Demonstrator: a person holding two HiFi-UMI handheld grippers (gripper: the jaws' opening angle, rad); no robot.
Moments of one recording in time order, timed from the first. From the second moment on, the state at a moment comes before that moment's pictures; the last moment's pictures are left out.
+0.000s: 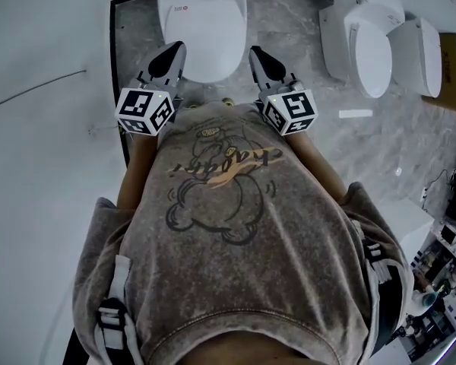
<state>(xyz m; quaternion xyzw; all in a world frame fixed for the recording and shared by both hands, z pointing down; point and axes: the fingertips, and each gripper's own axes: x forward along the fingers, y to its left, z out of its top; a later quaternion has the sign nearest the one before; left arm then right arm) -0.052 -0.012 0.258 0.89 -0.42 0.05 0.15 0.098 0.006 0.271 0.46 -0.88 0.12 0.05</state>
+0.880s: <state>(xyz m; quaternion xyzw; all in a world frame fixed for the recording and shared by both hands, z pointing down) -0.073 -0.012 0.269 0.87 -0.46 0.04 0.17 0.093 -0.008 0.271 0.46 -0.88 0.12 0.04</state>
